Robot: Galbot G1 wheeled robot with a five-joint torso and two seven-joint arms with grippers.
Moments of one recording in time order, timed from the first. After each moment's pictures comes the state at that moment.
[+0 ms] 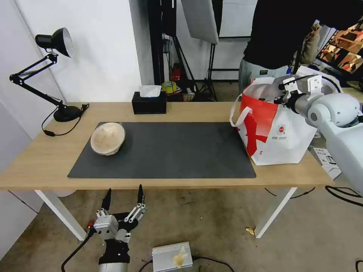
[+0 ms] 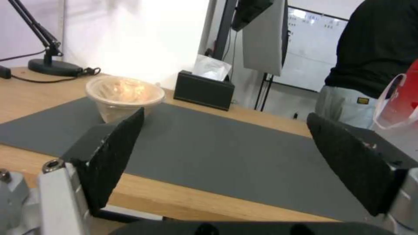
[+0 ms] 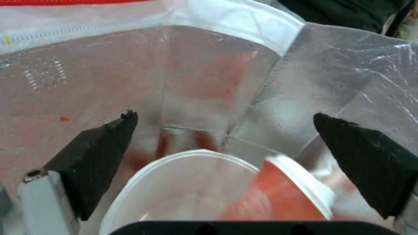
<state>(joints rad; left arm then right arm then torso) 1.96 -1.58 -0.38 -2.30 -0.10 -0.33 -0.08 -0.30 0.72 0.08 1.51 0.69 -0.72 -0.04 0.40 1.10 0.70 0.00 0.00</state>
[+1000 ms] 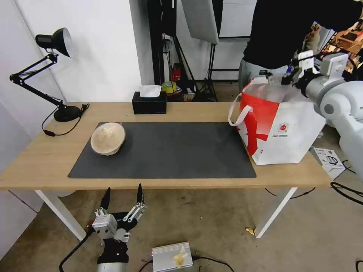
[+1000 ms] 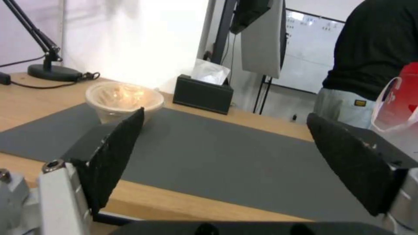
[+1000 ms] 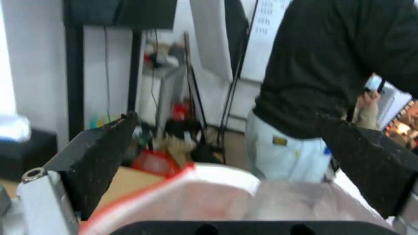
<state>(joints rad) 1.96 -1.57 -0.38 -2.33 -0.10 -0.32 -0.08 -0.34 0.67 0.17 1.76 0.87 -0.51 0.19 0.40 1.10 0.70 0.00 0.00</state>
